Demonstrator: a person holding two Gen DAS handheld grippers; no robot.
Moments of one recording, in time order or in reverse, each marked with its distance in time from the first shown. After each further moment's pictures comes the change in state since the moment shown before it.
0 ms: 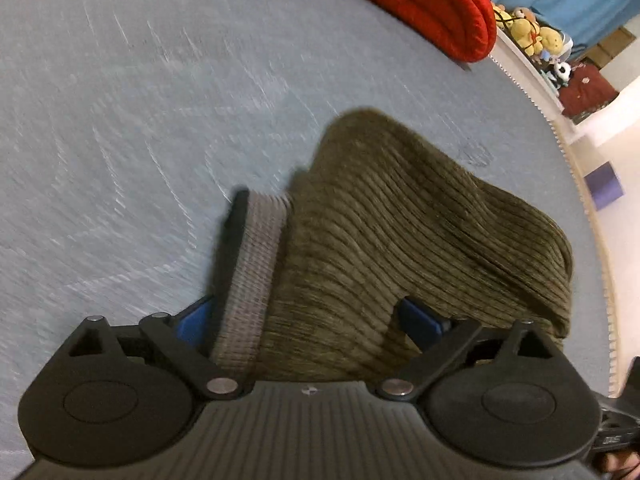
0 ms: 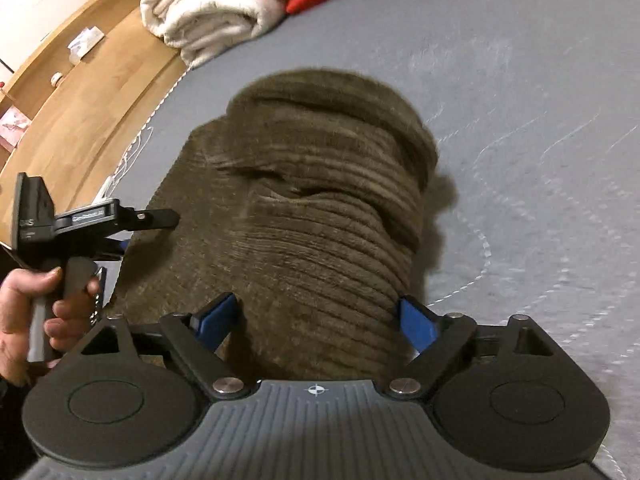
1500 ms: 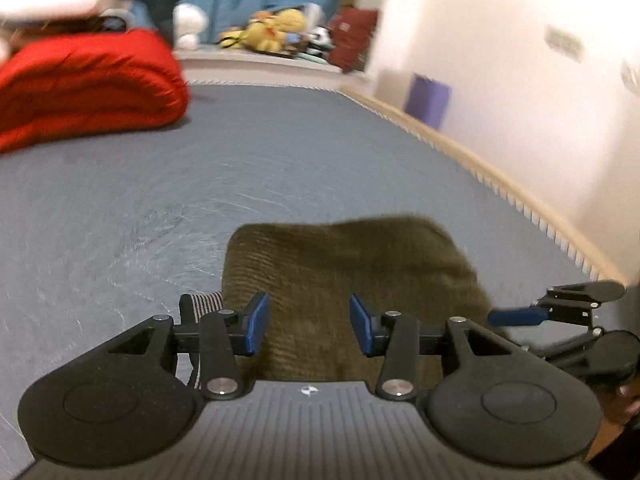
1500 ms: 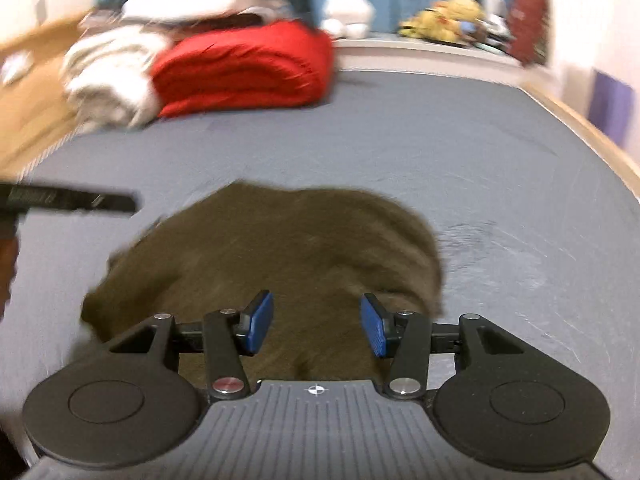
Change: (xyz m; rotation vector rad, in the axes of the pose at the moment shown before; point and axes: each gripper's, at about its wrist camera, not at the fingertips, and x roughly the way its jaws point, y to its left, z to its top) left arm 0.038 -0.329 -0.087 0.719 -0.271 -0.231; right arm -0.167 -0.102 -0.032 -0.236 -0.305 -0.507
